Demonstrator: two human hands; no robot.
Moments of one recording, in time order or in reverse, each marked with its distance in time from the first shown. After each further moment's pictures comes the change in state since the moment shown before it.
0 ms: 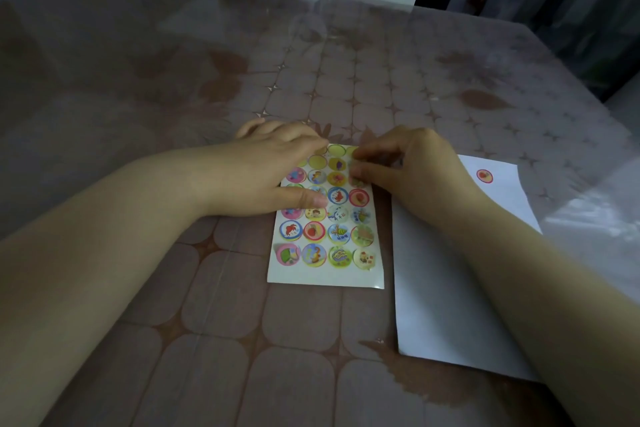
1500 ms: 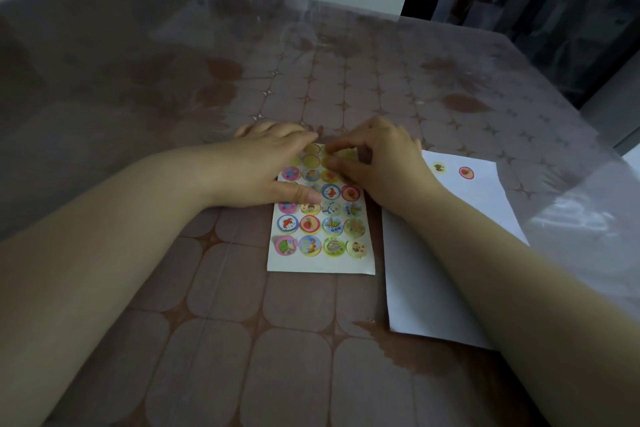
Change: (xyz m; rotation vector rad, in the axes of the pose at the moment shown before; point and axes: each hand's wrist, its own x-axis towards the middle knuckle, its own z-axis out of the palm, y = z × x) left_hand -0.002 0.011 -0.009 -0.023 -0.084 -0.086; right_hand 0.005 -0.014 0.012 -0.113 0.017 -0.007
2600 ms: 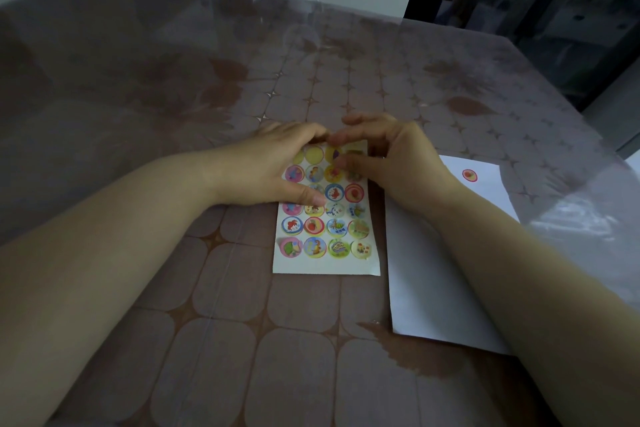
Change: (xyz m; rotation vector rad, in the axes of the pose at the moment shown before) left_hand 0.006 -0.006 0.004 -0.271 0.159 0.134; right_hand -0.001 0.003 -0.008 0.495 -0.057 -0.055
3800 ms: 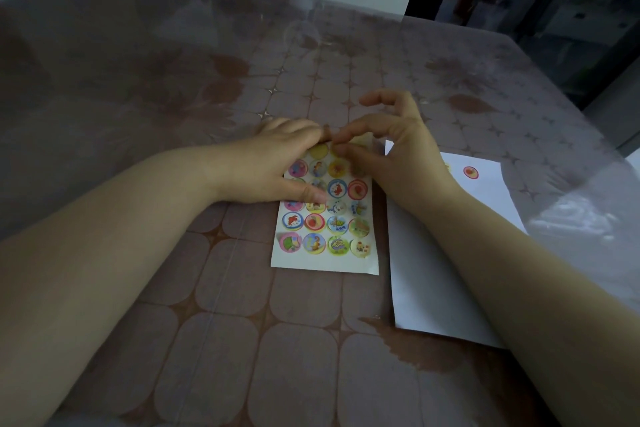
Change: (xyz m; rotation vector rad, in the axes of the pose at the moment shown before) left_hand 0.000 -0.004 0.002 0.100 -0.054 0.029; right_hand -0.003 0.003 0.004 -0.195 0.179 -0.138
